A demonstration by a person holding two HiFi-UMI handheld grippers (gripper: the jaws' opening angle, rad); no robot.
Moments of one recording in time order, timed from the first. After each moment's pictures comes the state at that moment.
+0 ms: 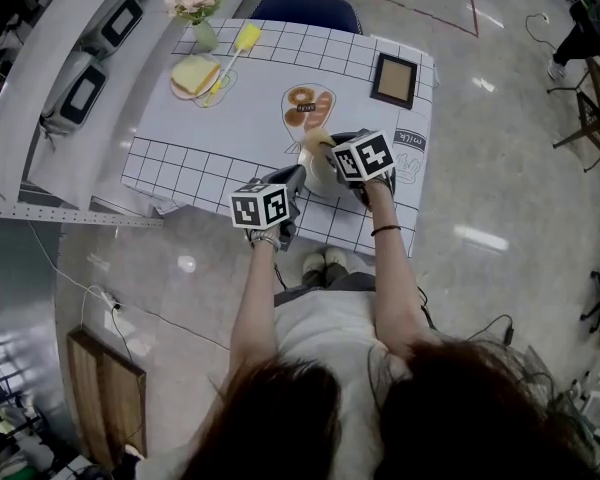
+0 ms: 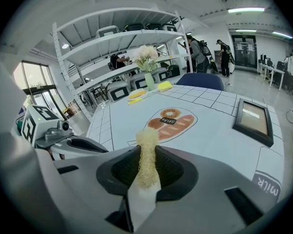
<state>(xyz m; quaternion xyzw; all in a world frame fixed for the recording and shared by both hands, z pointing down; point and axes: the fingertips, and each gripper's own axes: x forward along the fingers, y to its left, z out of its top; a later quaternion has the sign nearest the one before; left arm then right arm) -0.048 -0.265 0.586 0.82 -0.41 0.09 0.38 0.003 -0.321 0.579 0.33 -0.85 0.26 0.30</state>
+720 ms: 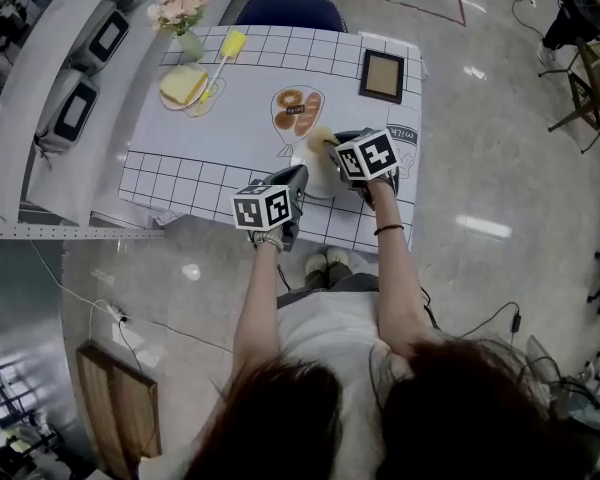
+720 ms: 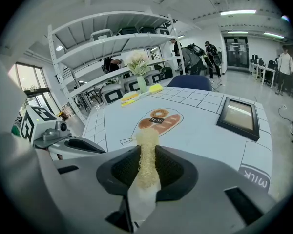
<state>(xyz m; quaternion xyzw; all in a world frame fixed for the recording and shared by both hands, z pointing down) -0.026 -0.269 0.583 0.84 -0.39 0.10 0.37 0.033 -0.325 0.577 0.37 -0.84 0.27 0.29</state>
